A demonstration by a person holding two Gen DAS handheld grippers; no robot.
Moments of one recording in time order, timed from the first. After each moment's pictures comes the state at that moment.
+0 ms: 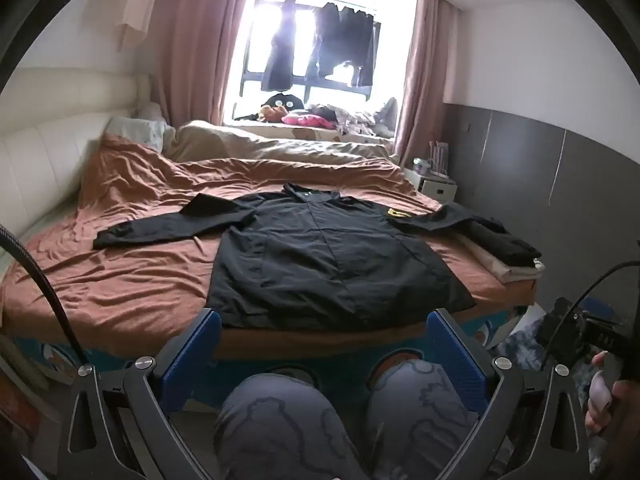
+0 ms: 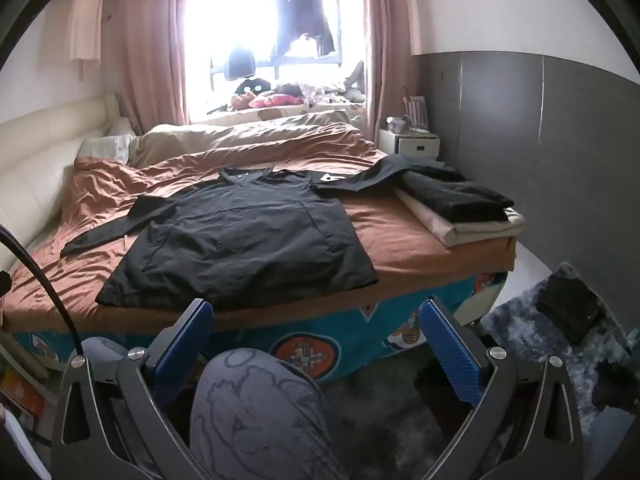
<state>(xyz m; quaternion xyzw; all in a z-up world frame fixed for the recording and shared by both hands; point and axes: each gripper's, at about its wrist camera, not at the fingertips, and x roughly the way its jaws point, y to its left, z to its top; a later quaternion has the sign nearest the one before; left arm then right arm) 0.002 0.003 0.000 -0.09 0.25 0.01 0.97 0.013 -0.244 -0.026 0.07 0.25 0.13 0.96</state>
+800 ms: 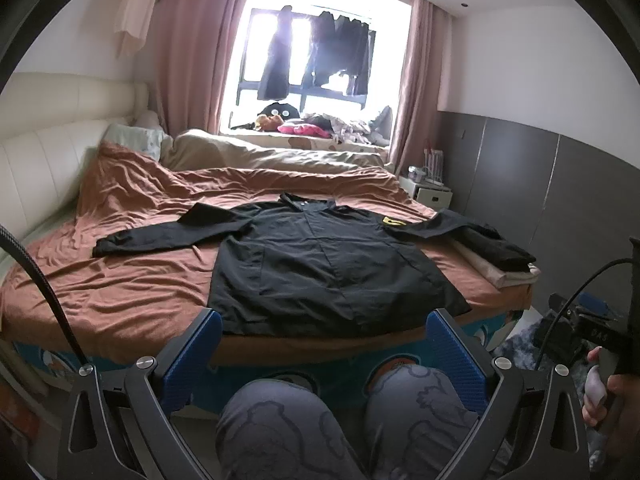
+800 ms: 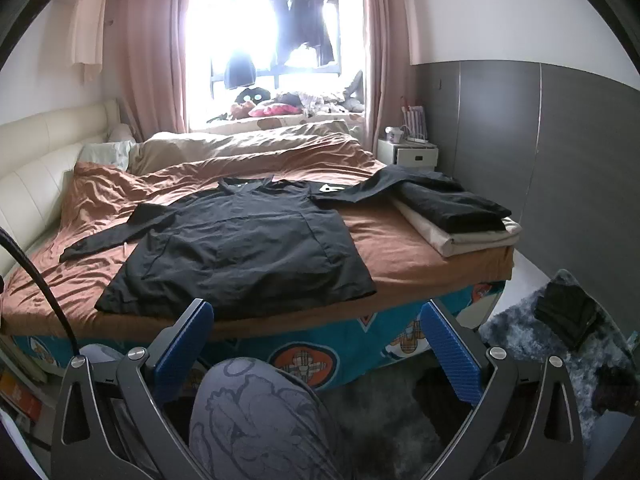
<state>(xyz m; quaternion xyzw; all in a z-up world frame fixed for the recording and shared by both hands) -0.008 -0.006 0.006 -0.07 0.22 0.01 0.97 0.010 -0.245 -0.023 0.07 0.23 0.12 0.96</state>
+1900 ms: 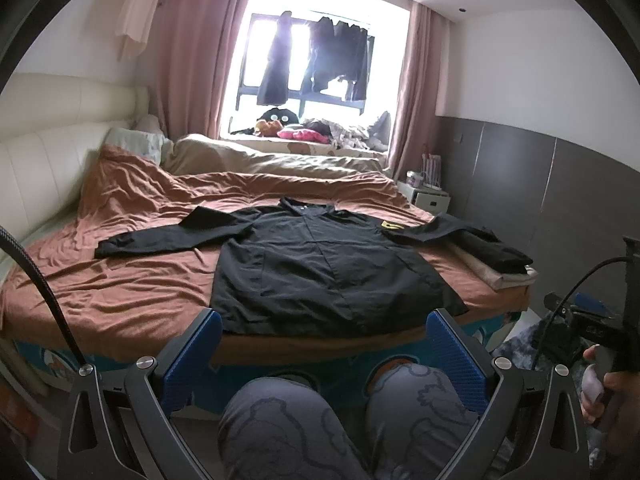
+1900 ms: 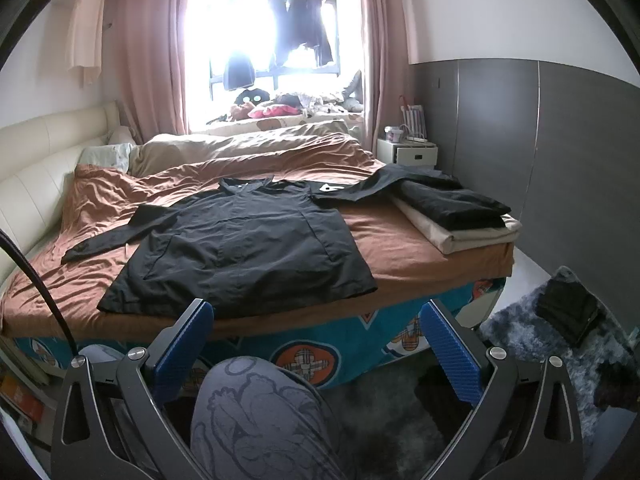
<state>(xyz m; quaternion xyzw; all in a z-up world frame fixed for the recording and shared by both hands) -0.022 0.006 0.005 -0.08 0.21 0.01 0.98 0.007 -0.244 -0.026 0.07 0.23 0.12 0.96</state>
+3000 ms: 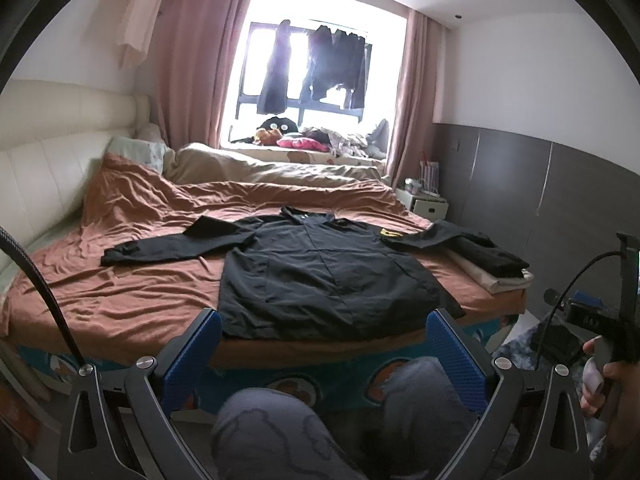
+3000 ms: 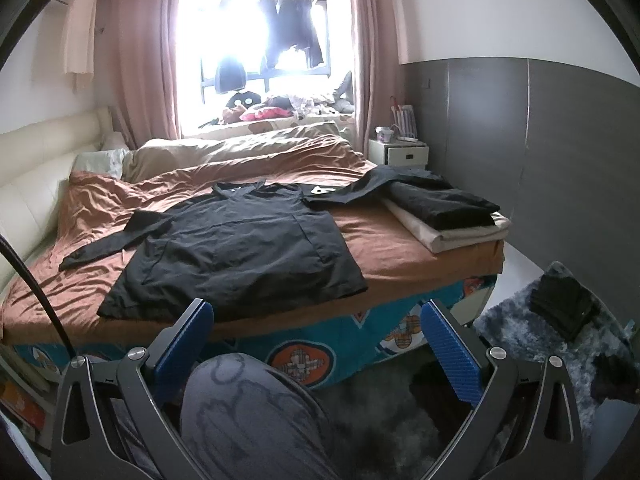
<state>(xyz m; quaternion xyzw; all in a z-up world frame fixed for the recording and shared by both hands) -0.029 0.012 0.014 -0.07 0.19 0.02 0.98 0.002 -0.247 -0.018 0.08 0.23 0.11 0.96</state>
